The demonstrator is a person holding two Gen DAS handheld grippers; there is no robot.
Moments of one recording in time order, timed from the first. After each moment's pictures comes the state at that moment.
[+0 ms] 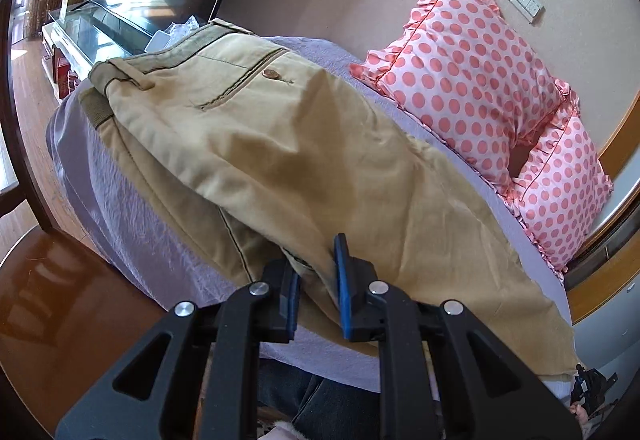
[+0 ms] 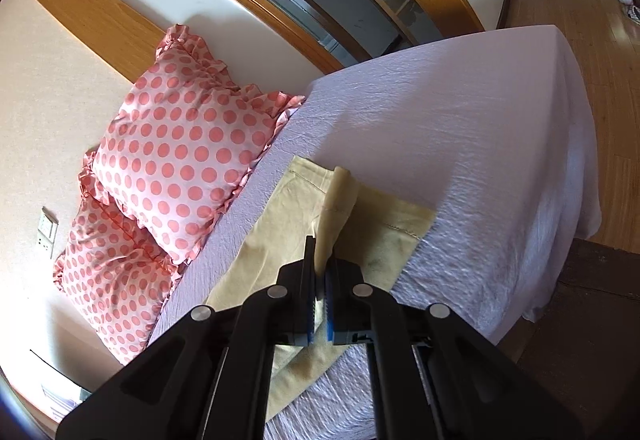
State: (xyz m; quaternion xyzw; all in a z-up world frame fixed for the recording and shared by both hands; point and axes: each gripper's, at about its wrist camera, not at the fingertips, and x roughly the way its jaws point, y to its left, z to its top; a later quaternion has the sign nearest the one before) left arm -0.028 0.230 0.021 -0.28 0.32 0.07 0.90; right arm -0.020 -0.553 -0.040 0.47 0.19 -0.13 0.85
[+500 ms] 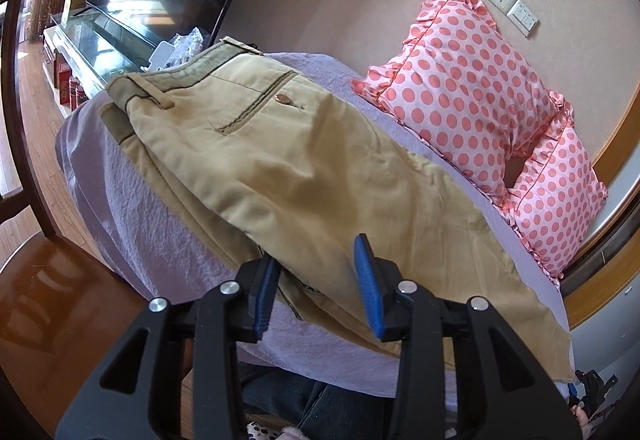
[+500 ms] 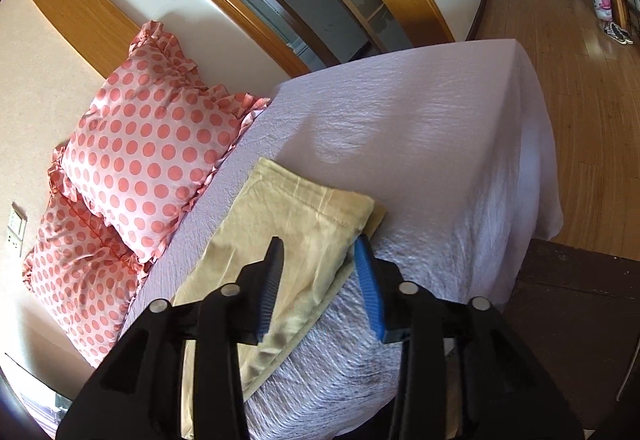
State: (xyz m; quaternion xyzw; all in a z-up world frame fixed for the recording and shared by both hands) left arm -0.047 0.247 0.025 -0.29 0.30 0.08 0.91; right arm -0.034 -0.554 -0.039 0.44 0.22 -0.20 0.85
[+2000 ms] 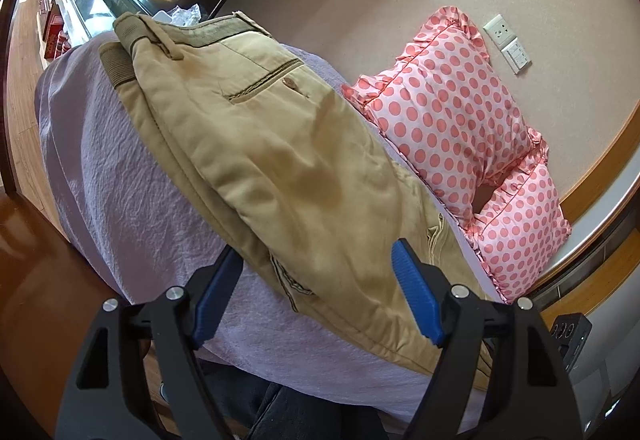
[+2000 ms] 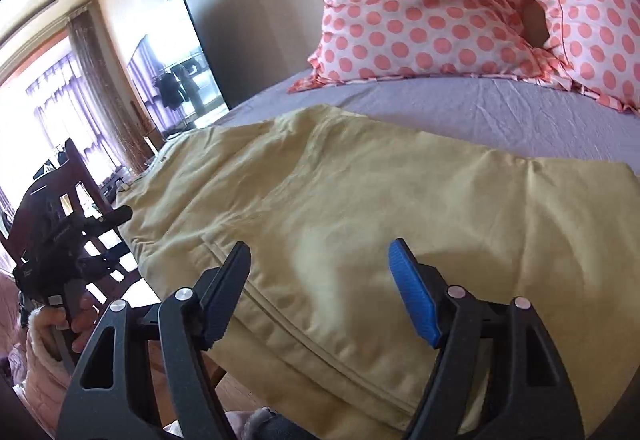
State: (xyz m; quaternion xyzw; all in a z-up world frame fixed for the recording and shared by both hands) left arm -0.049 0.254 -0.005 -0.38 0.26 0.03 0.89; right arm 0.071 -0.121 0.009 0.07 0.34 0.35 0.87
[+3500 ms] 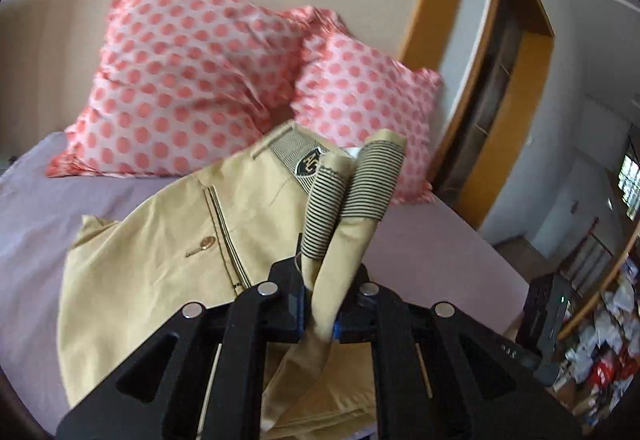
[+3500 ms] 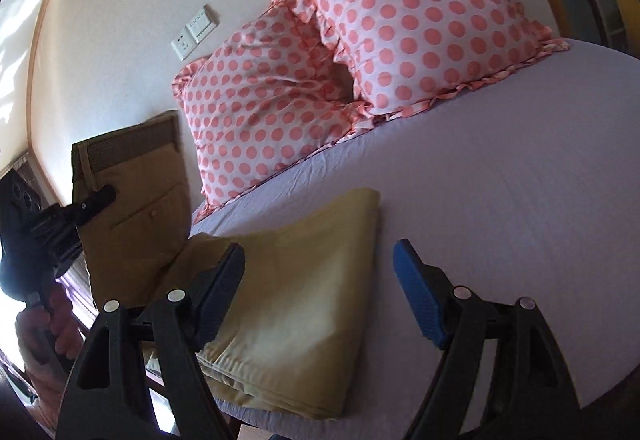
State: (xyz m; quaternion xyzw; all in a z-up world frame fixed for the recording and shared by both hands) left arm 0.045 -0.047 0.125 -0.08 0.27 -0.27 0.92; right arm 0.040 -0.349 0.012 0.29 0.23 0.17 0.91
